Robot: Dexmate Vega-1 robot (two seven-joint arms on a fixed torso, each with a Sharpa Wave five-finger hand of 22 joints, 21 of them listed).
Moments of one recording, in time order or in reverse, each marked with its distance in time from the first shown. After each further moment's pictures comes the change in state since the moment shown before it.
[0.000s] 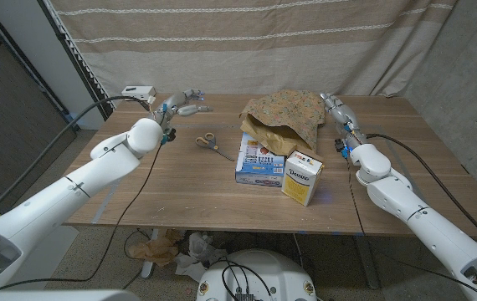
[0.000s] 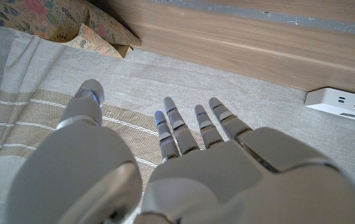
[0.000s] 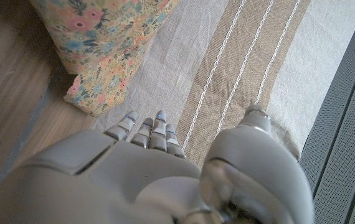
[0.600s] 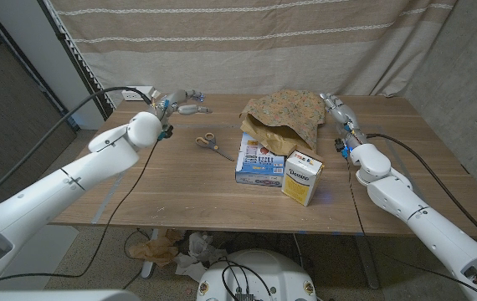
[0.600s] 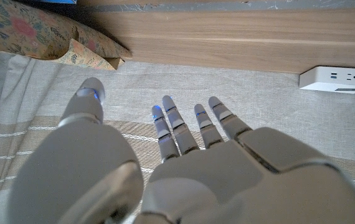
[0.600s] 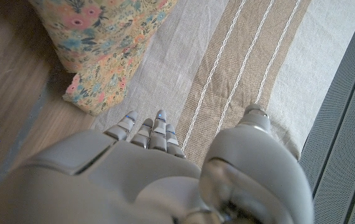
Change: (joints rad) left arm -0.052 0.049 0.052 -0.067 0.122 0.131 -0.065; left_hand 0.022 0.004 -0.037 0.001 0.010 0.073 0.006 0.043 0.018 0.022 -0.003 0.011 0.014 0.009 -0.001 0.000 0.000 0.018 -0.011 0.008 0.005; right arm 0.000 -0.001 0.002 -0.006 -0.003 -0.003 -0.005; right_hand 0.007 0.003 0.003 -0.003 0.000 0.000 0.000 0.005 0.000 0.002 -0.002 0.000 0.000 -0.005 0.005 0.000 0.000 0.000 0.000 0.000 0.000
